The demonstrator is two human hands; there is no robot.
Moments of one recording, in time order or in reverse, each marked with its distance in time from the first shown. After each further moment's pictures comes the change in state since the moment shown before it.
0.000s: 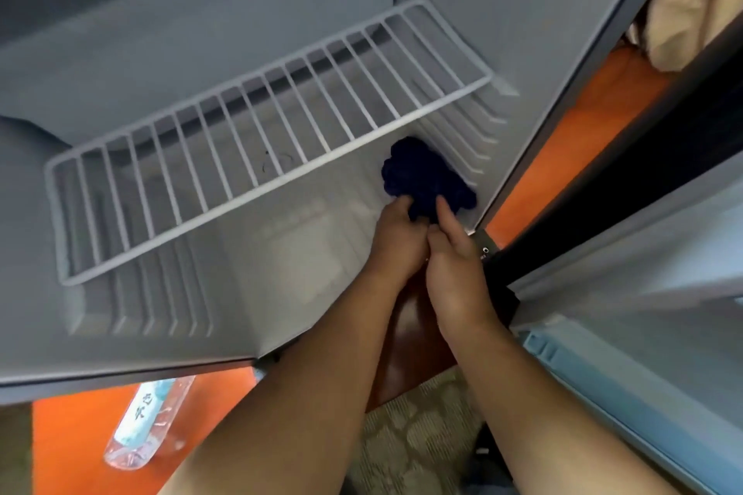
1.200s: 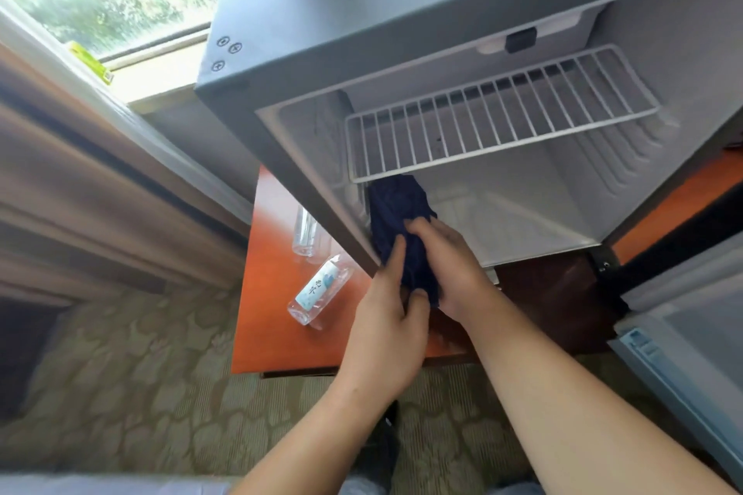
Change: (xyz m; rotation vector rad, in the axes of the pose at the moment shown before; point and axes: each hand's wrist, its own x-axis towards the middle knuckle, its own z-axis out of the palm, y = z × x) left_hand -0.258 -0.004 -0.109 0.133 0.433 0.068; right_hand -0.110 -0.023 0.102 0.121 -0.661 0.342
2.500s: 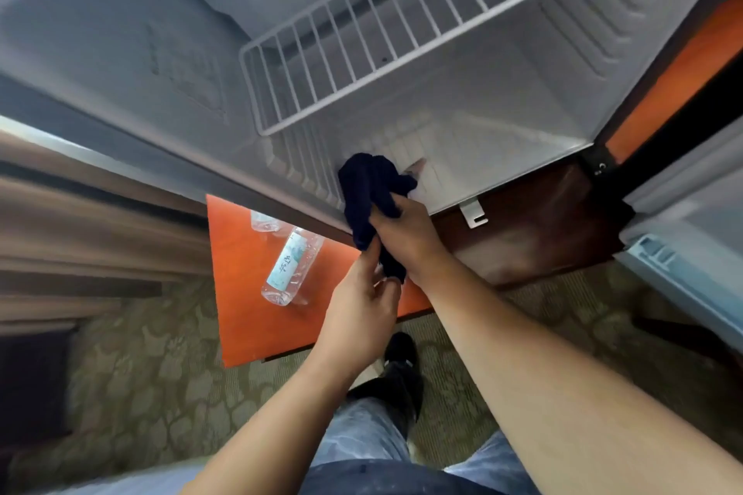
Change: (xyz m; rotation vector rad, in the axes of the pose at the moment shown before) left_hand 0.023 -0.079 0.019 0.203 -0.207 -0.131; right_hand 0.045 0.077 -0.024 -0.271 0.208 -0.095
